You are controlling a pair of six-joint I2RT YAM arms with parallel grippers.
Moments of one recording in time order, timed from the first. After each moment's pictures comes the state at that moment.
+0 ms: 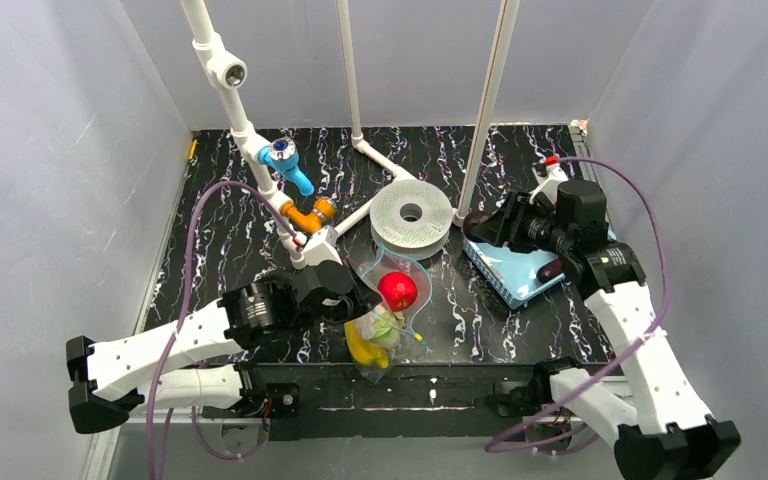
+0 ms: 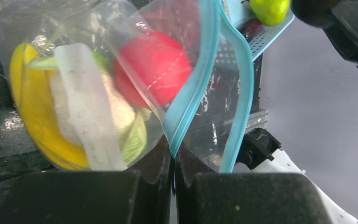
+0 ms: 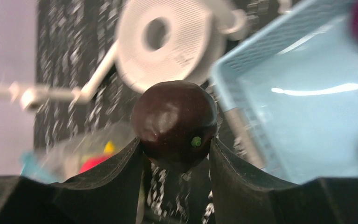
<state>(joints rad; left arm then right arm) -1.19 0.96 0.96 -0.70 -0.39 -1.26 0.20 0.93 0.98 -0.61 -0.35 0.48</state>
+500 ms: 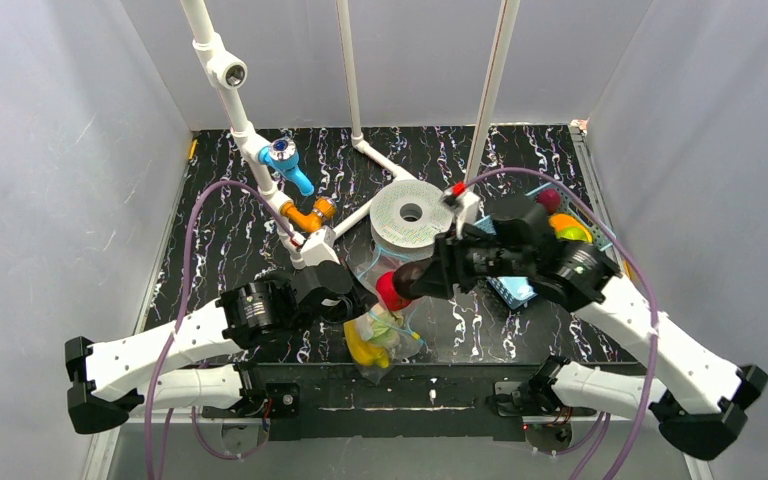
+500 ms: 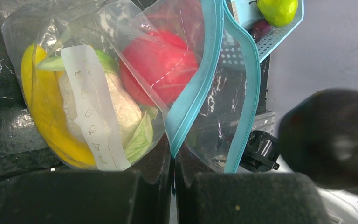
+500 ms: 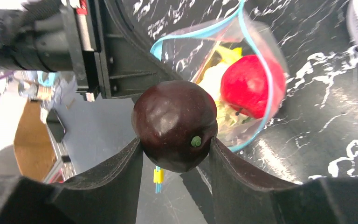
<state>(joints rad) -1.18 0.96 0.97 -0.74 -0.40 -1.26 0.81 0.97 1.18 -0.72 -0.42 0.46</state>
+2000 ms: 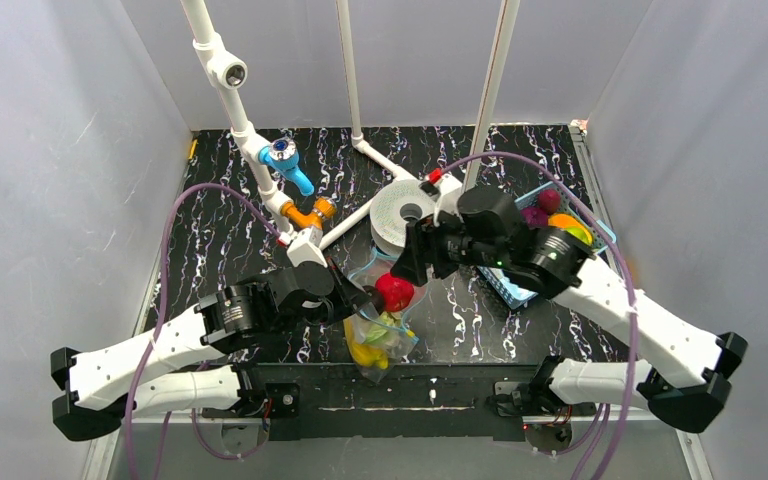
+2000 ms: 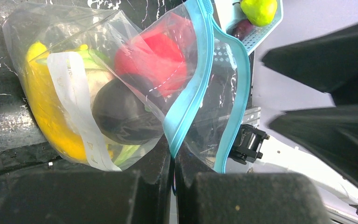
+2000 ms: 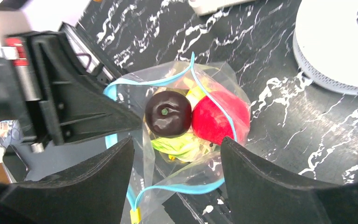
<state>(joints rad) -1.18 0.88 0.99 -0.77 -0.39 -1.26 0.96 1.15 1.31 -0.72 -0.14 0.46</state>
